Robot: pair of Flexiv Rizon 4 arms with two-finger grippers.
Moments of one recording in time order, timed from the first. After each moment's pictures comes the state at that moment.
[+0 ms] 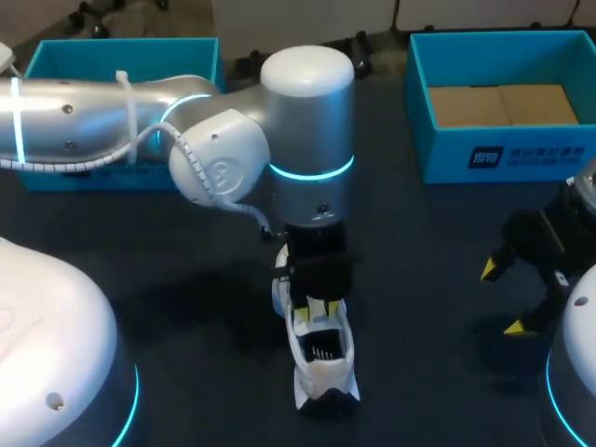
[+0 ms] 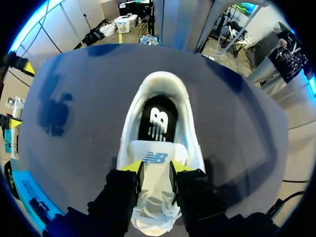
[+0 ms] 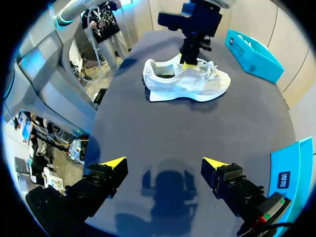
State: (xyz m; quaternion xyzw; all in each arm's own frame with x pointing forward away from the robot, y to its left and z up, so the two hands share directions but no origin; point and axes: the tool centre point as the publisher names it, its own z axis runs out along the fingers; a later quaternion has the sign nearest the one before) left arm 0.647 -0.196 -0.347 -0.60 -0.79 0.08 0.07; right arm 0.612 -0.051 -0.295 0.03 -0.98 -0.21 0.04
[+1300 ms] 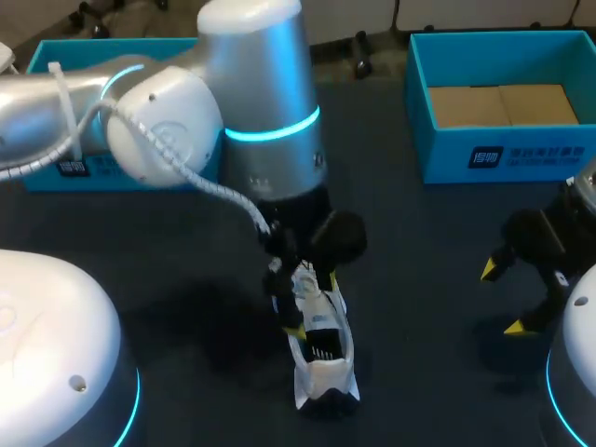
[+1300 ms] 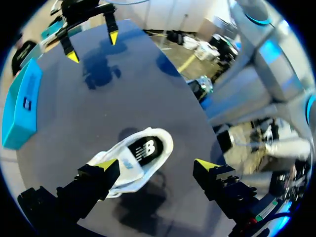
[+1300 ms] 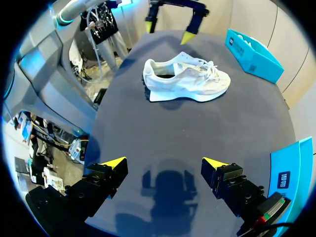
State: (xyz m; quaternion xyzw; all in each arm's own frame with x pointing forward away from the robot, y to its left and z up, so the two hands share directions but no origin) left arm 0.587 -0.180 -0.264 -0.19 -0.97 0.11 0.12; right arm 0.612 -0.051 -0.295 0.03 -0.98 -0.21 0.04
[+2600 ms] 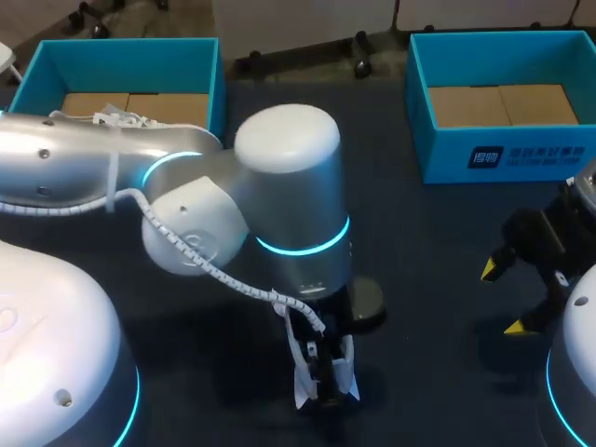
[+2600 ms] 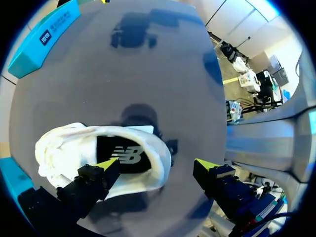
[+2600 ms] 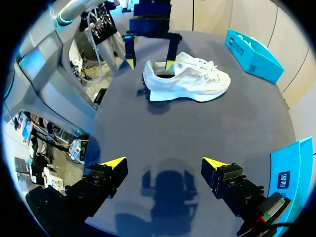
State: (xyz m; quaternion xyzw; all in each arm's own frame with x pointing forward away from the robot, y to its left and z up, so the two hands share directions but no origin) left arm 0.537 -0.197 -0.347 0.05 -0.99 0.05 0.10; right arm 0.612 -0.051 -0.295 0.03 -0.98 -0.21 0.04
